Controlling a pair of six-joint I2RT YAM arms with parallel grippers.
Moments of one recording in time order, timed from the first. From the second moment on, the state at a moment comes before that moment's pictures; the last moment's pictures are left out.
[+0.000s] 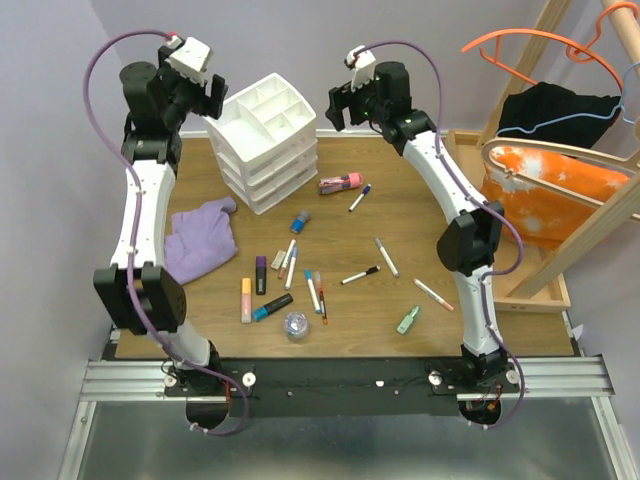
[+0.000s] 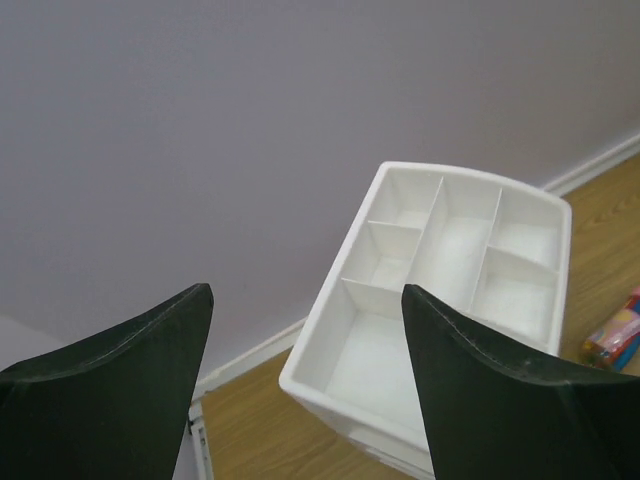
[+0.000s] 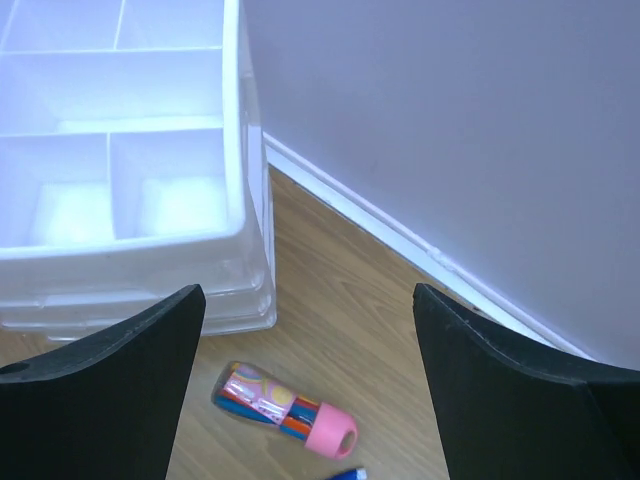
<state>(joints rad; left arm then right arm) 0.07 1.69 1.79 -0.11 0.48 0.32 0.43 2.25 2.37 -0.36 -0.22 -0.13</state>
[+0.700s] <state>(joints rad) 0.07 1.34 1.18 -0.19 0.23 0.03 0.43 2.41 2.46 -0.12 -0.37 0.08</state>
